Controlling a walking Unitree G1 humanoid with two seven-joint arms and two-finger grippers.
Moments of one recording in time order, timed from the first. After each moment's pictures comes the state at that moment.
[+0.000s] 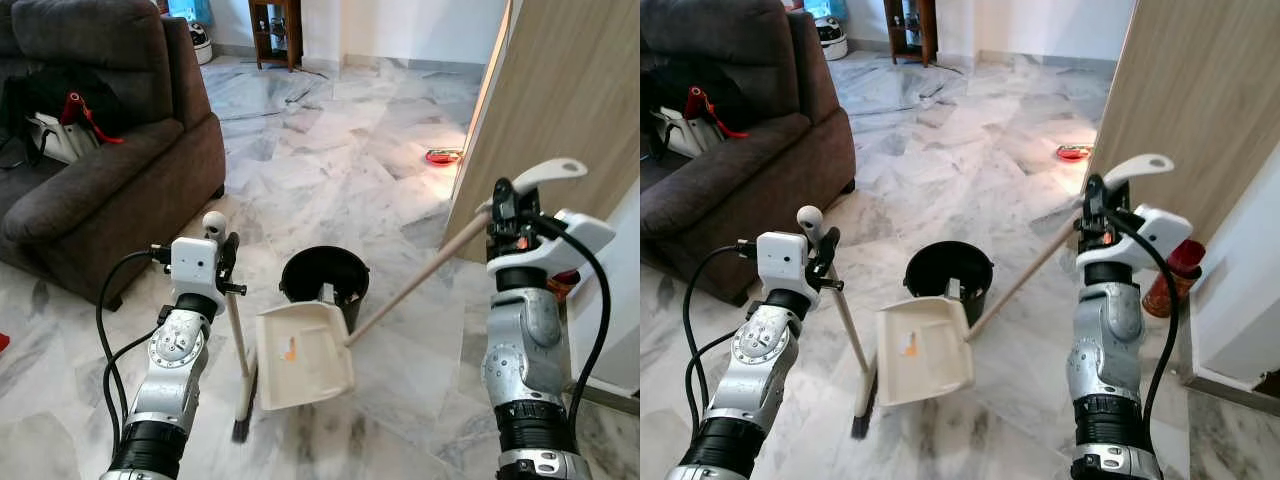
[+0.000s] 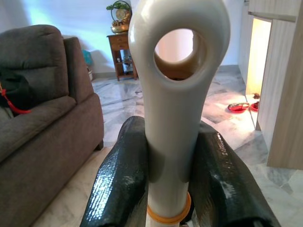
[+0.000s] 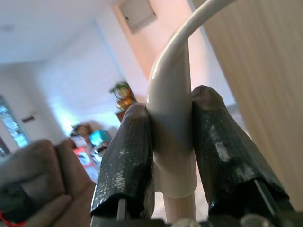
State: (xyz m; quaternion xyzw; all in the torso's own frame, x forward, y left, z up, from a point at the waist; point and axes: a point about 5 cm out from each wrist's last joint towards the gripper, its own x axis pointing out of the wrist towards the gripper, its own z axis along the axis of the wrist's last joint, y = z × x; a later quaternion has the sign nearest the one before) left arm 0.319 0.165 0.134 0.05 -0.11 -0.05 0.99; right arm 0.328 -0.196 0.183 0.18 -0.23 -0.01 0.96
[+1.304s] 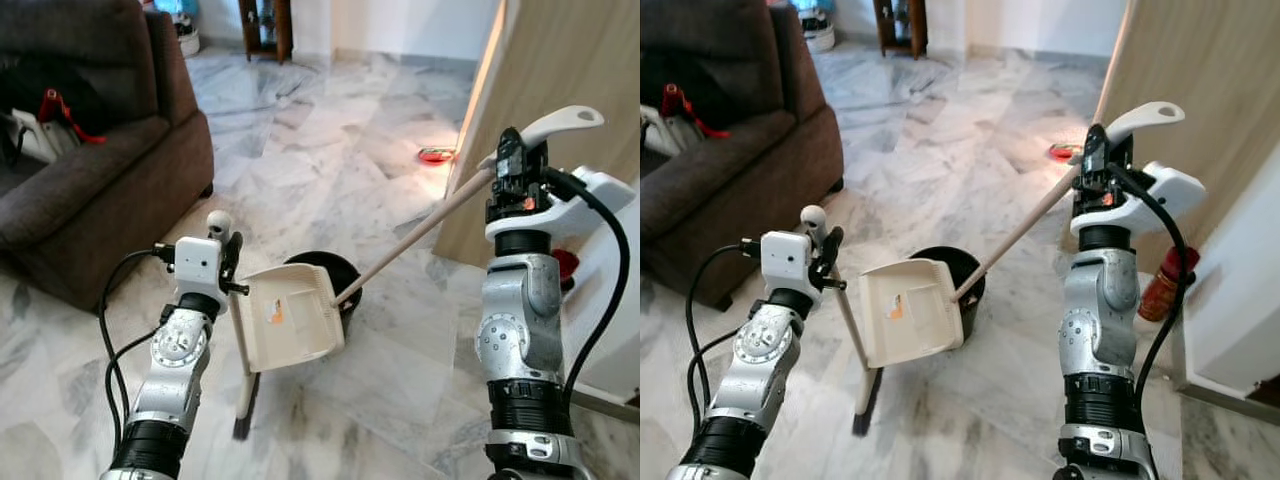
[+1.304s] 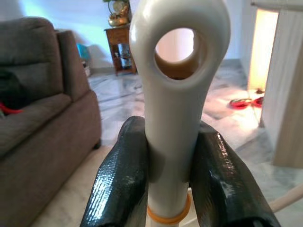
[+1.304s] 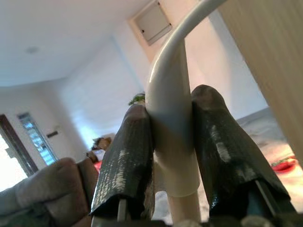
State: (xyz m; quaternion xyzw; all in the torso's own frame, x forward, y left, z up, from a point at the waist) left arm 0.318 0.172 0.134 0.06 -0.11 -0.04 0.99; right arm 0.335 -0.171 0.217 0.22 -0.26 0.02 0.94
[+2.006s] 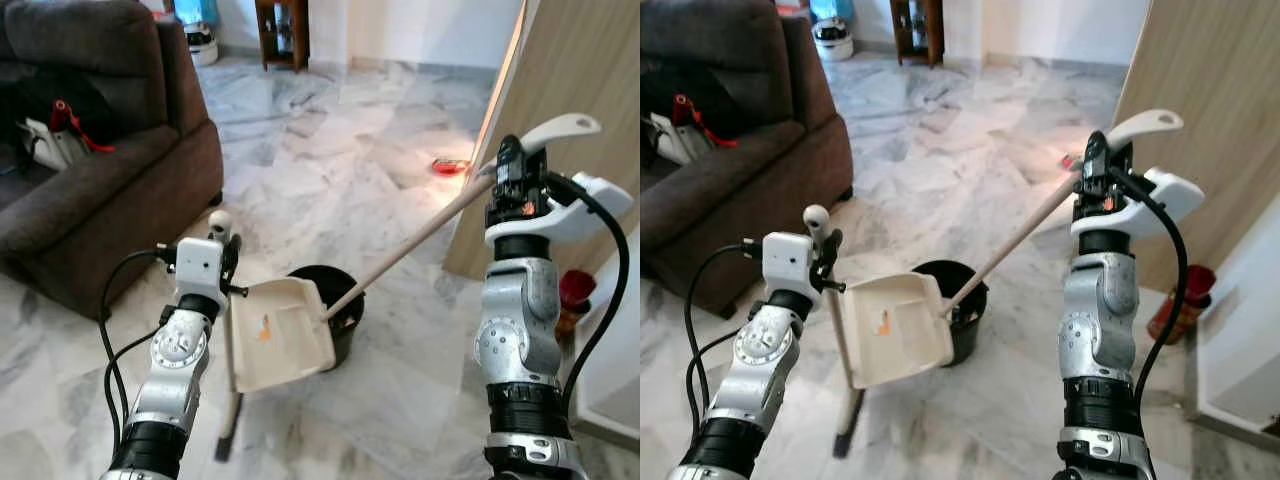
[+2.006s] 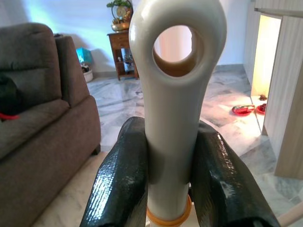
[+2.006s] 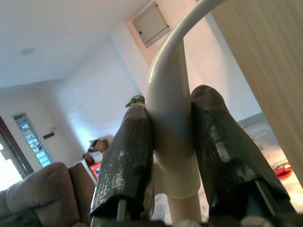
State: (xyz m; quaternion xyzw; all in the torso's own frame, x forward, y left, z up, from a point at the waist) left arm 0.319 0.165 0.133 0.06 -0.11 -0.05 0.99; right arm 0.333 -0.182 0.213 0.22 -0.26 0.00 0.94
